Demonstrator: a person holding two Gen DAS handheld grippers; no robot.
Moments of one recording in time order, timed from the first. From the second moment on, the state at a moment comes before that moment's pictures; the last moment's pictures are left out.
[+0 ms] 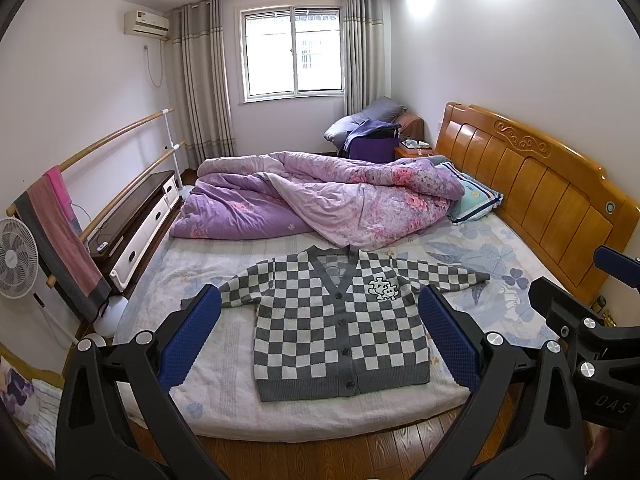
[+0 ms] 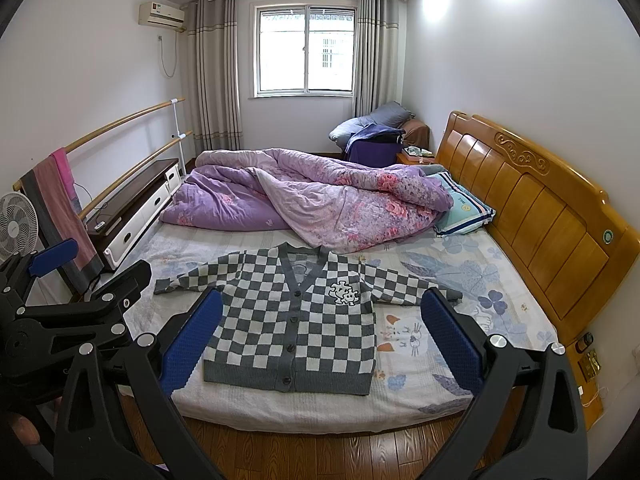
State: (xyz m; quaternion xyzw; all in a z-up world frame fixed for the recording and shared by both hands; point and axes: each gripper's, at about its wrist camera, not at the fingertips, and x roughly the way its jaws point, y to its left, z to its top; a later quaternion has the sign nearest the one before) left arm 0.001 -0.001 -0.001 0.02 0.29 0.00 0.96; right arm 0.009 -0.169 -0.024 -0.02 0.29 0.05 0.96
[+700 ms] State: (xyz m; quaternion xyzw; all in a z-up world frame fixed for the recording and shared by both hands) left arm -0.004 -0.001 -0.006 0.02 0.29 0.00 0.96; right arm 0.008 -0.169 -0.024 -0.02 0.29 0.05 0.96
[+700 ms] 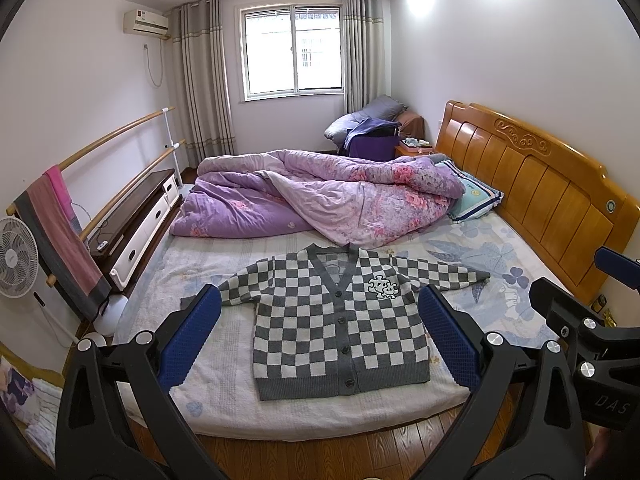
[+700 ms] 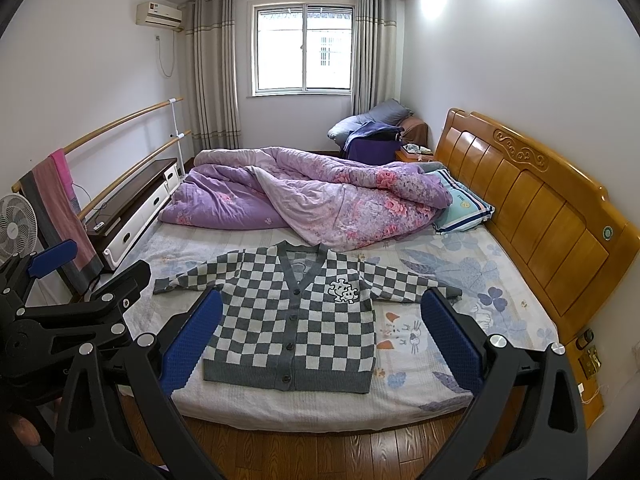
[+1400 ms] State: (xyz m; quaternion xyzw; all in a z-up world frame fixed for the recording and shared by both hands) left arm -0.003 -0.002 -0.005 0.02 0.28 0.00 0.96; right arm 0.006 -0.168 -0.026 -0.02 0.29 0.05 0.96
